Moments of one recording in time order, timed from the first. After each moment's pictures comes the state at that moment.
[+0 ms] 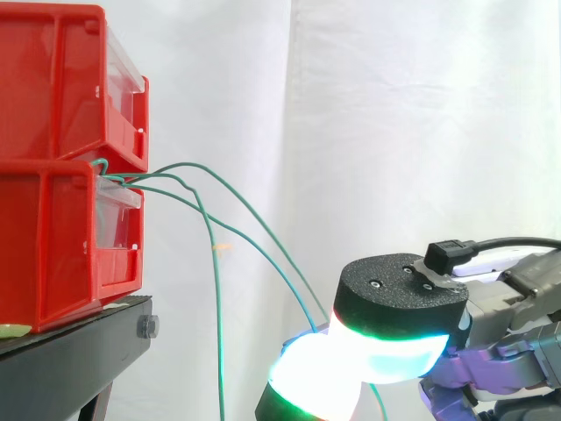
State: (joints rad) arm 0.23 -2.29 -1.27 -2.89 -1.23 -0.01
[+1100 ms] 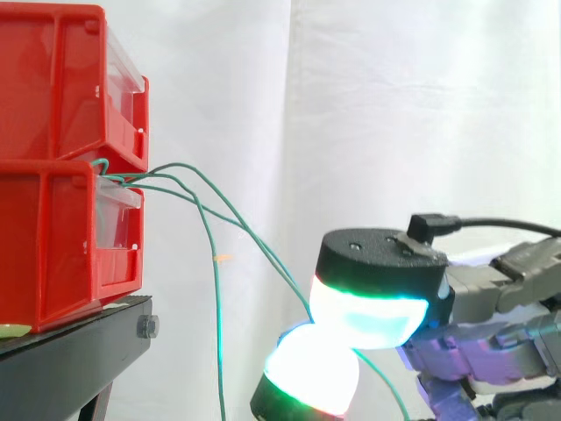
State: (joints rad) arm 0.23 -2.29 -1.26 -2.89 -1.23 -0.01
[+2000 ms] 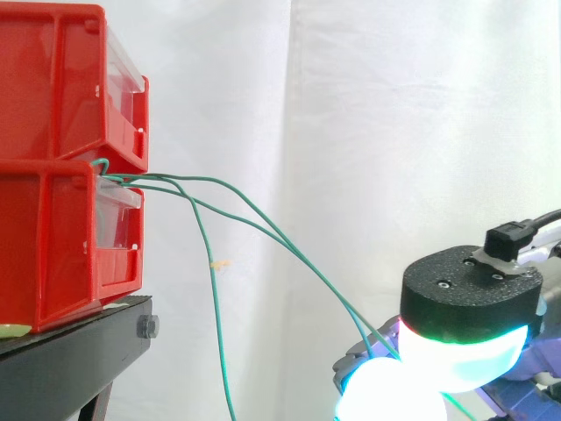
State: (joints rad) arm 0.23 -2.25 -1.20 -3.16 -1.34 -0.01
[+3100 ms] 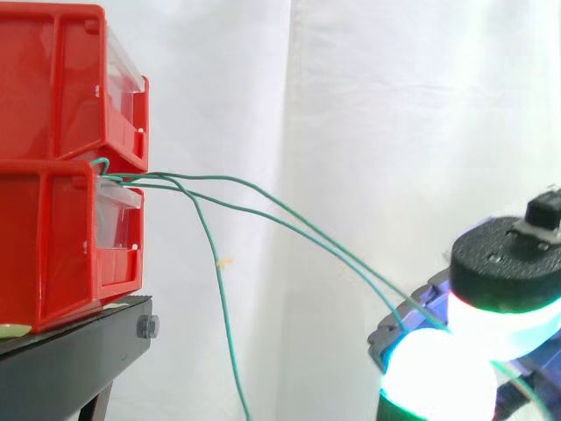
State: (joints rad) arm 0.21 -2.22 -1.17 -3.30 -1.38 -0.06
